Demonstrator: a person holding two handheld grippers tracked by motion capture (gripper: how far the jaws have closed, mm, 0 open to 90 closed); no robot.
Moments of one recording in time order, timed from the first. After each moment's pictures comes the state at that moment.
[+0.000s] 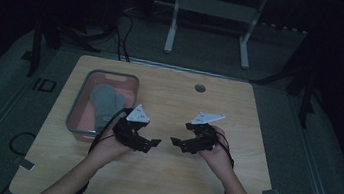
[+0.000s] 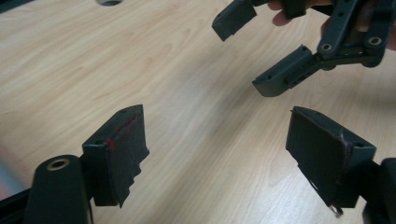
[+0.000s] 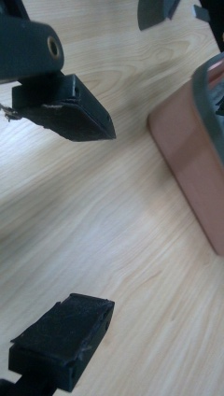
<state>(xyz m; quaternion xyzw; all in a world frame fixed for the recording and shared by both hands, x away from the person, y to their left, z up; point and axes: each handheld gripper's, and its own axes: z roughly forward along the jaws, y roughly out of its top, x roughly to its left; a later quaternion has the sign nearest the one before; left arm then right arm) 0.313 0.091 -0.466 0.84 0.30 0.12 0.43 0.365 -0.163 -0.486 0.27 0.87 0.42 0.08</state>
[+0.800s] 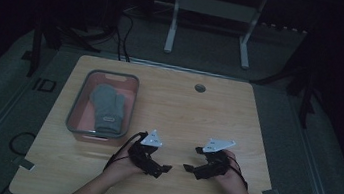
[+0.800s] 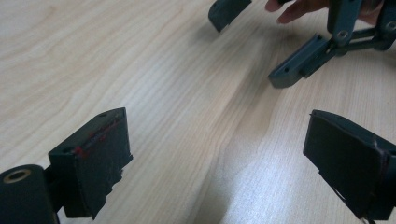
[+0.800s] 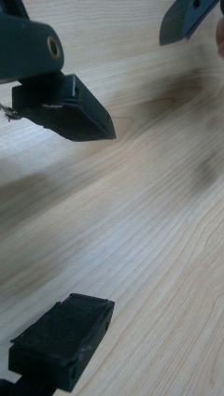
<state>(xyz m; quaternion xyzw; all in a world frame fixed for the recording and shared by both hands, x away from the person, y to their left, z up) 0.298 0.051 -0.534 0.86 0.28 0.05 0.43 0.328 -0.218 -0.543 0.24 0.88 0.40 0.06</state>
